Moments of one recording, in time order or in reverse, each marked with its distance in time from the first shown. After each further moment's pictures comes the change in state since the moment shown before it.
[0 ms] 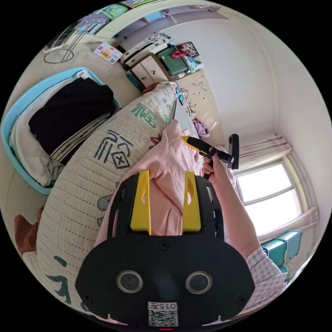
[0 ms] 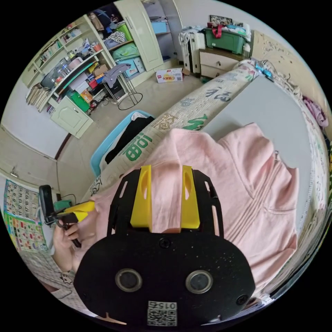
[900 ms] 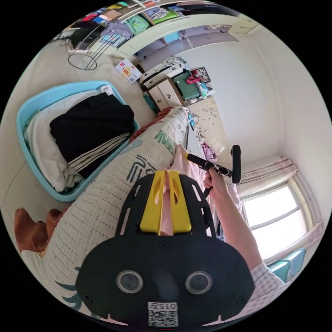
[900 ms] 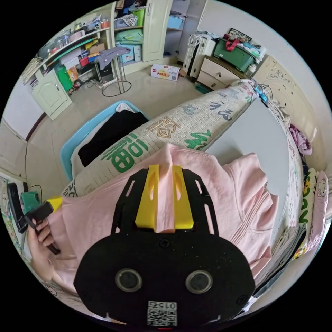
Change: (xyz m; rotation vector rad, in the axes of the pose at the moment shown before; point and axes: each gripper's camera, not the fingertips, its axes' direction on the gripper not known) left arm -0.014 -0.009 -0.025 0.204 -0.065 -0.066; right arm -0.068 -0.032 0.033 -0.003 0.307 -0.137
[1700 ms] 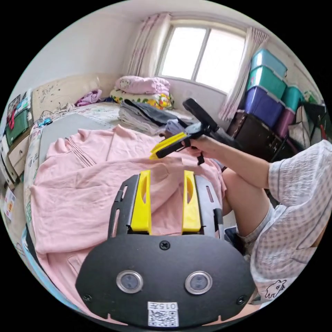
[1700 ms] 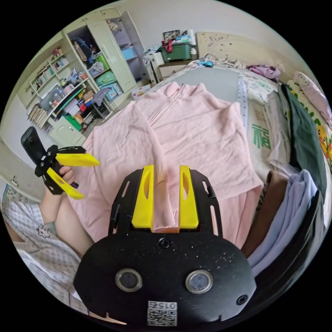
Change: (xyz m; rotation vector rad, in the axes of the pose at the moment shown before) left arm 0.378 0.260 0.116 -0.626 0.243 1.299; right arm 0.120 0.410 -0.125 0.158 -0.221 0.359
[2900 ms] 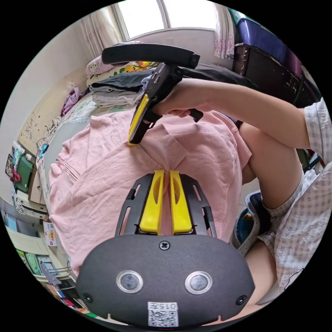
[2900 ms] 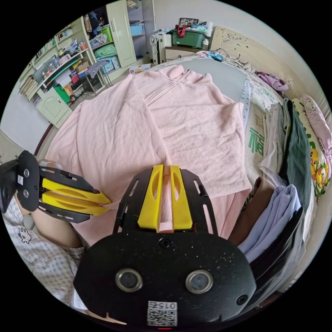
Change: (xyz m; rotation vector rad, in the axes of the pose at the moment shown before) left arm 0.144 -0.125 0.098 -0.377 -0.225 0.279; right arm 0.003 -0.009 0.014 -0.138 0.174 -0.115
